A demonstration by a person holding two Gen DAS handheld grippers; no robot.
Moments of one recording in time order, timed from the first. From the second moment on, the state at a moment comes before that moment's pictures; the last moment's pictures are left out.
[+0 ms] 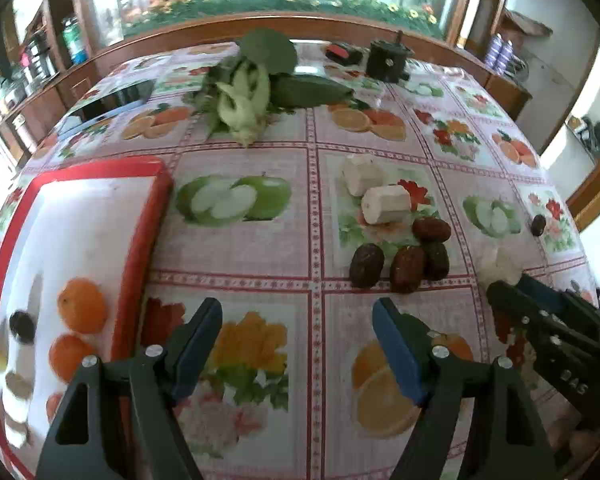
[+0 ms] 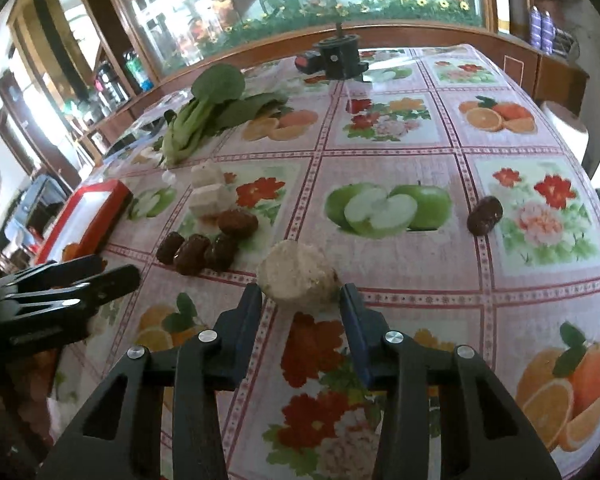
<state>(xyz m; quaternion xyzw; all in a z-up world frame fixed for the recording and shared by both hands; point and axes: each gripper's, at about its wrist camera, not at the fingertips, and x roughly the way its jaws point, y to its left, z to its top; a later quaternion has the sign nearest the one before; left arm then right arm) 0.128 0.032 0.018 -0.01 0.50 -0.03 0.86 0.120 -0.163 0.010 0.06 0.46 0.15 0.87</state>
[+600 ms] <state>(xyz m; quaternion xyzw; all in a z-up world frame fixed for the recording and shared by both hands) 0.155 0.020 0.013 -0.01 0.49 -0.09 0.87 0.128 -0.161 0.010 0.07 0.45 0.15 0.88</state>
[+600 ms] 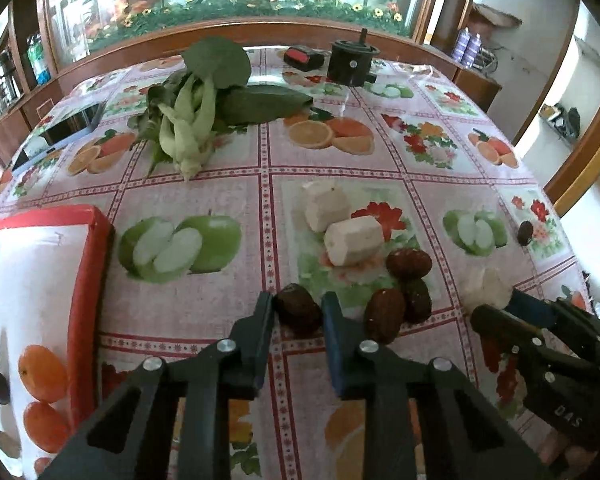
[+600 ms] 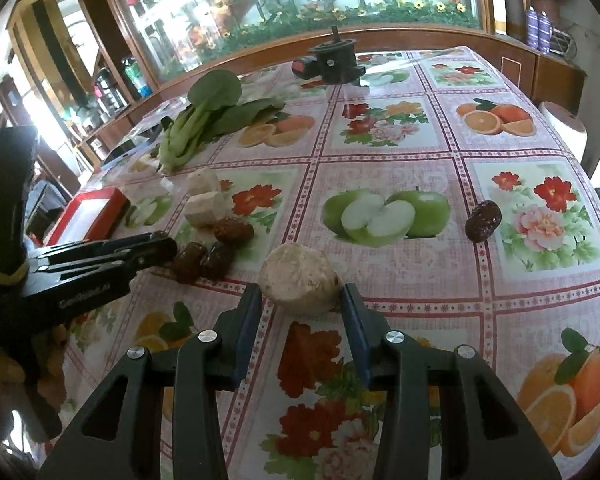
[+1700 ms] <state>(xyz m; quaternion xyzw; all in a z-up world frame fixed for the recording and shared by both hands) 0.028 0.045 0.029 -0.08 0.49 -0.10 0.86 0.029 -0.150 0.034 0.05 0.44 0.12 0.89</state>
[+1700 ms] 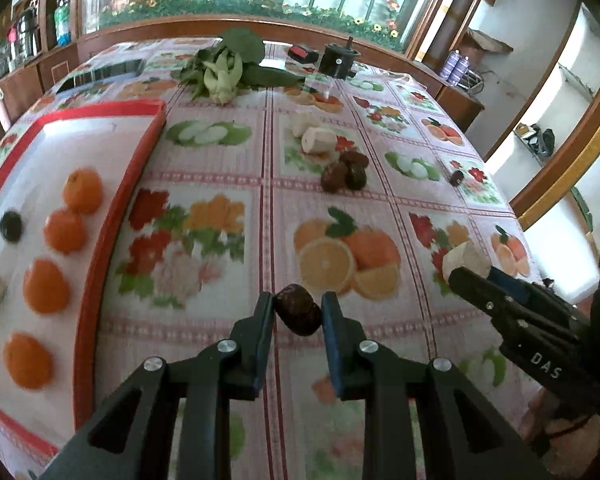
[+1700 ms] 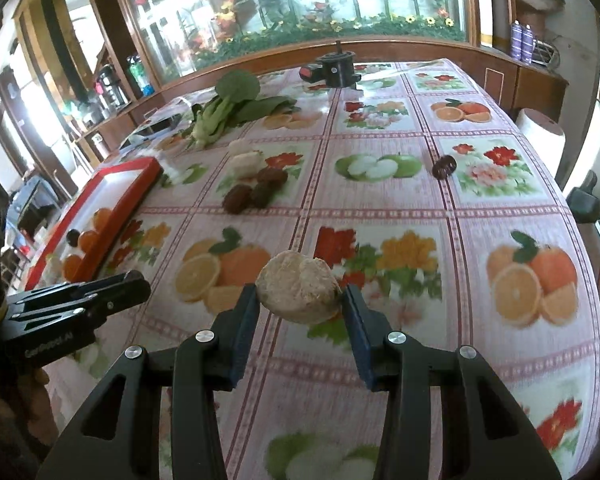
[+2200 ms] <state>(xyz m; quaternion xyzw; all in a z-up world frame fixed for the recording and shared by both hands) 0.000 0.086 0.052 -0.10 0.46 -0.09 0.88 0.017 -0.090 0.048 0.03 0.43 0.15 0.89</state>
